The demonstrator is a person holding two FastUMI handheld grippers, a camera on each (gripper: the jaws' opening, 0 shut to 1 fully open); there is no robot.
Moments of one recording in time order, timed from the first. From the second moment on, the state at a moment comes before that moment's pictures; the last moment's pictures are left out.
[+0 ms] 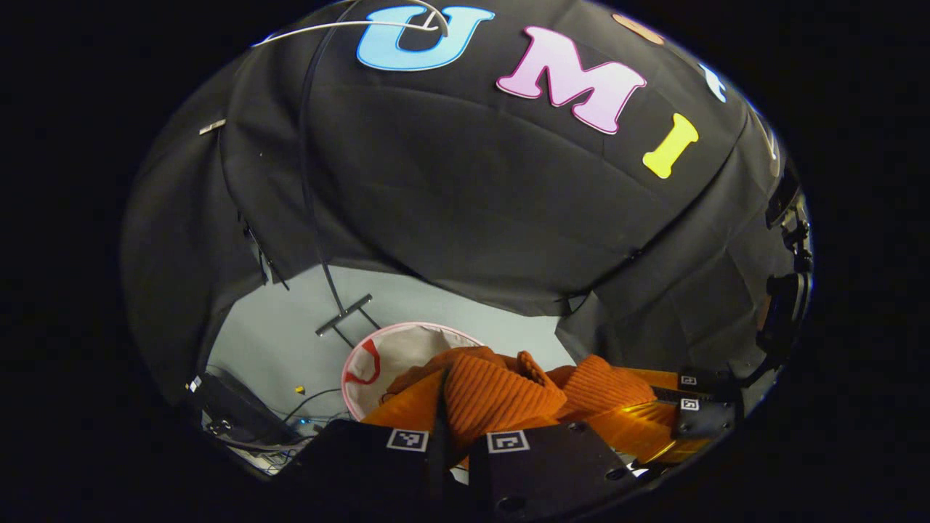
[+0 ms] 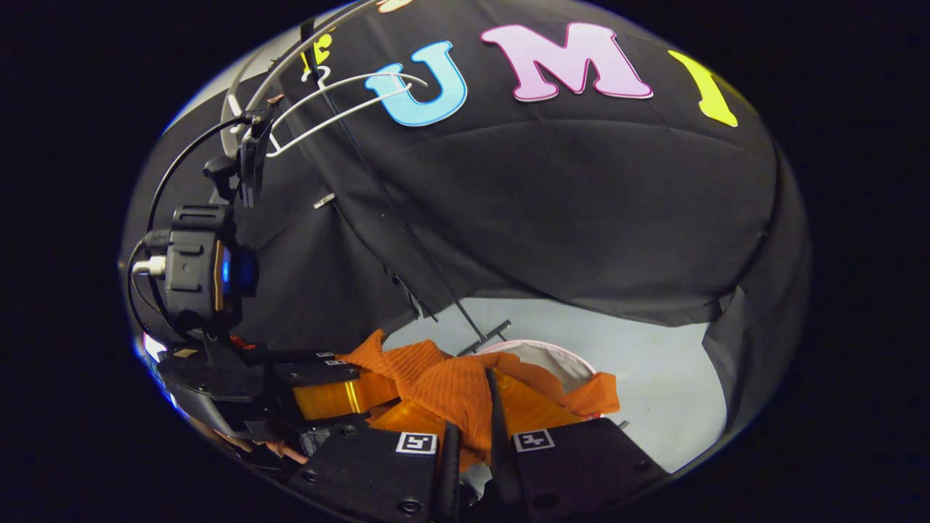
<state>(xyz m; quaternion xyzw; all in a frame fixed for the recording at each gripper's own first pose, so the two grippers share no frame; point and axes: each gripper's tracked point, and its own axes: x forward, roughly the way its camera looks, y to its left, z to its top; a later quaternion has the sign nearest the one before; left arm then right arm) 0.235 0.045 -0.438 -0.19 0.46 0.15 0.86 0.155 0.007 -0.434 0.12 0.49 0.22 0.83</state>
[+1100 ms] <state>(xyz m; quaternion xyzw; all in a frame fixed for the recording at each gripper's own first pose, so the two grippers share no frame) 0.207 0.075 -0.437 -0.16 0.46 0.17 0.85 0.160 -0.020 -0.445 0.11 0.50 0.18 0.84</state>
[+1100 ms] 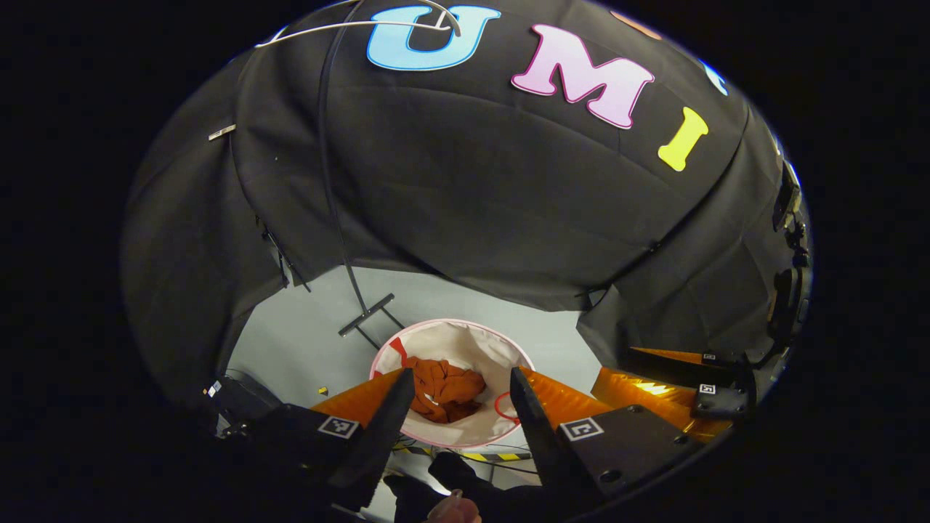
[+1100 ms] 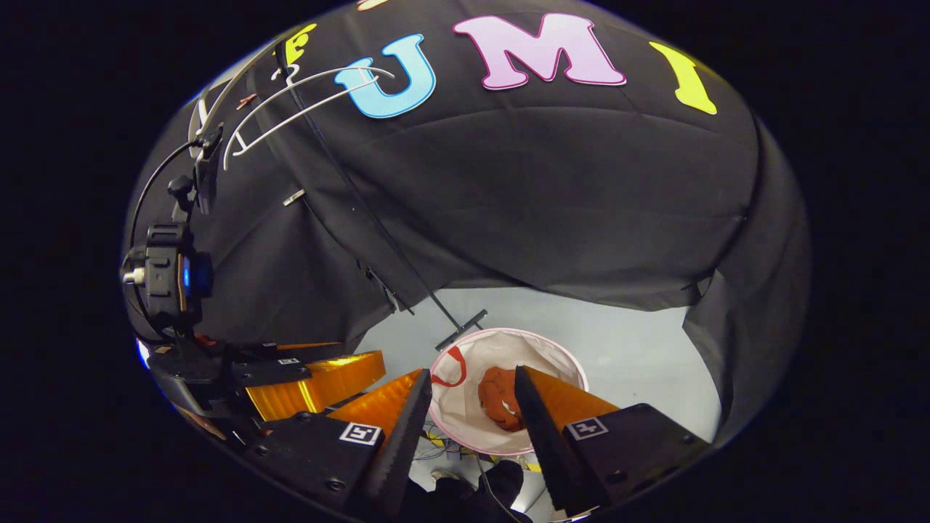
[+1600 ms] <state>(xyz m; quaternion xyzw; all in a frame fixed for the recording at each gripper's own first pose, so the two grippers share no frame) 0.182 0.075 -0.410 -0.10 0.43 0.17 0.88 0.156 -0.025 -0.433 0.10 0.48 0.17 0.85</state>
